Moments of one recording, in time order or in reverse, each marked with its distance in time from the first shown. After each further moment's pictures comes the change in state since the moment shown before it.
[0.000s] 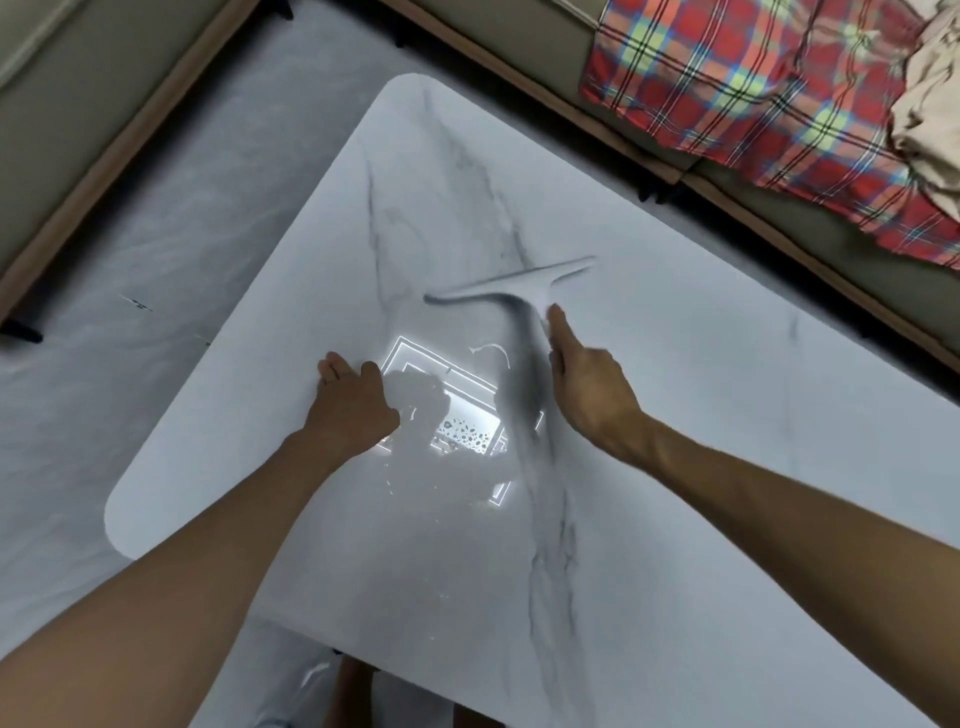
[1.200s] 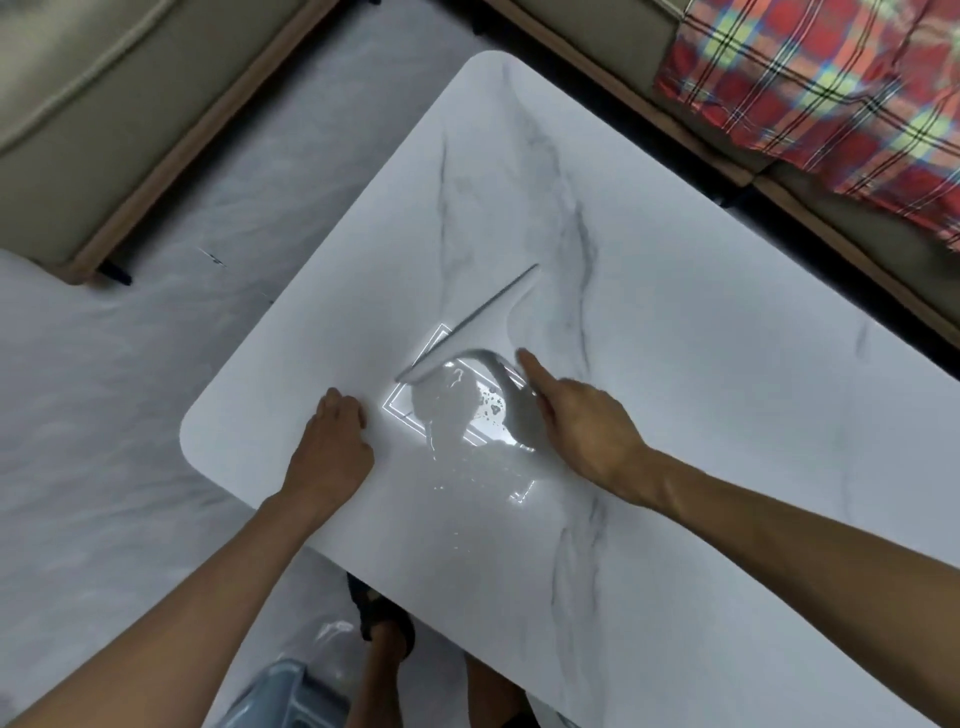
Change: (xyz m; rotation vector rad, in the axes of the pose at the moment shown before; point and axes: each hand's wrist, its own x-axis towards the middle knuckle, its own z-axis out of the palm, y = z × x) left_hand -0.095 -0.082 0.043 -0.147 0.230 -0.002; right_hand -0.055 -0.019 0.045 -0.183 -0.215 -0.352
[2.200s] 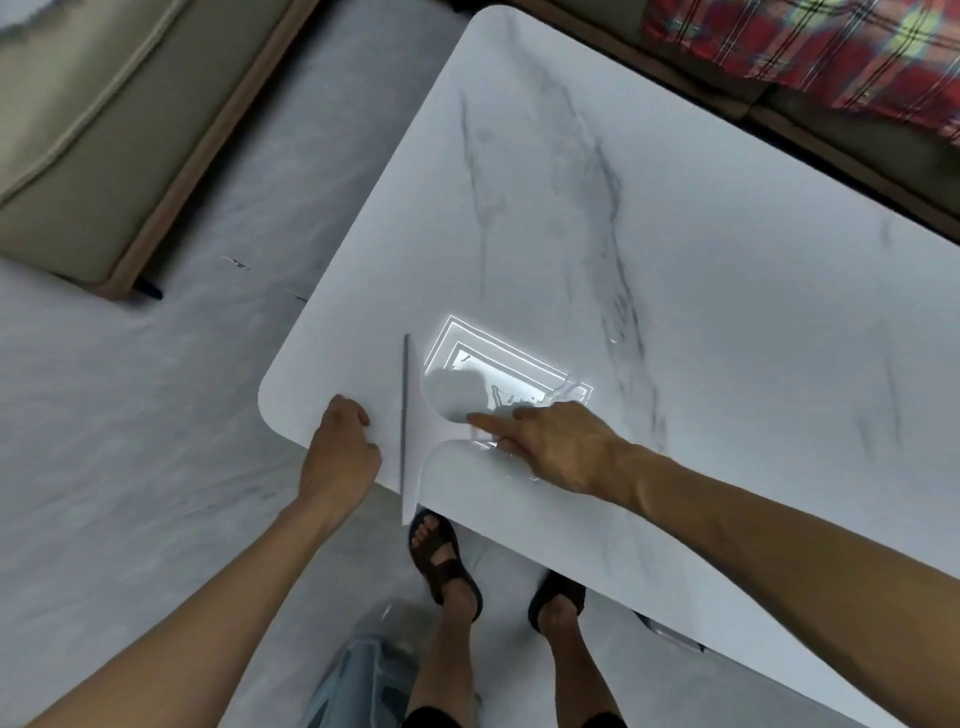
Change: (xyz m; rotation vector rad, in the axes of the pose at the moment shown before) left_hand -0.048 -0.095 -0.007 -0.116 0.017 -0.075; right_hand -0.045 -0.102 0.078 -0.181 -0.118 -0.305
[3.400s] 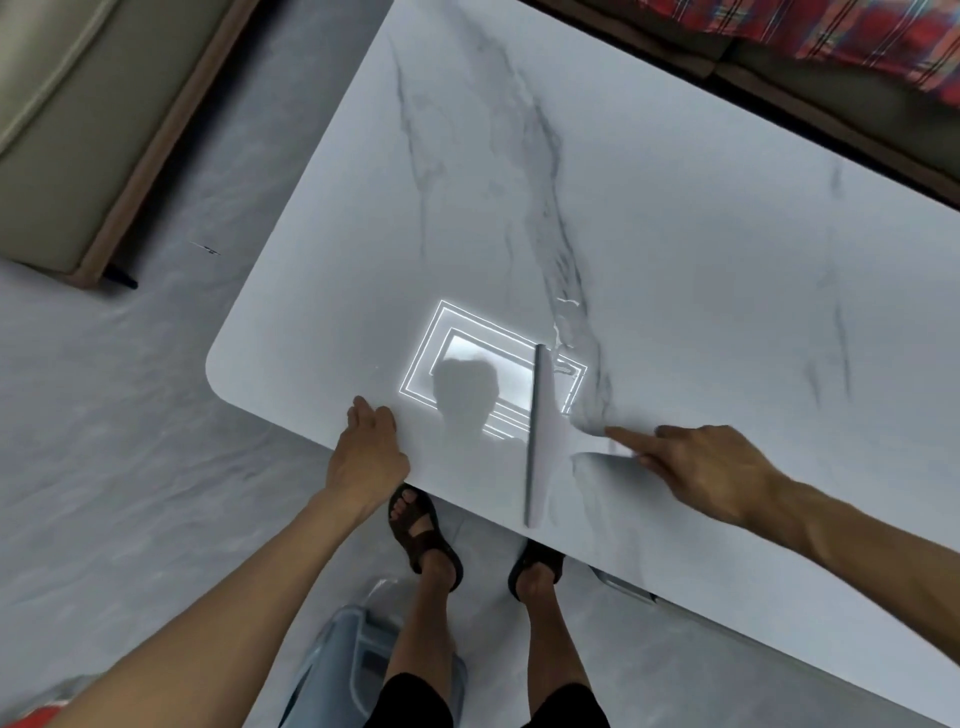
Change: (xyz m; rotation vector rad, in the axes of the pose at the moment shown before) left_hand -0.055 0.055 0.071 0.379 -0.279 0.045; right_hand -0.200 0.099 0.047 -0.025 -0.019 0.287
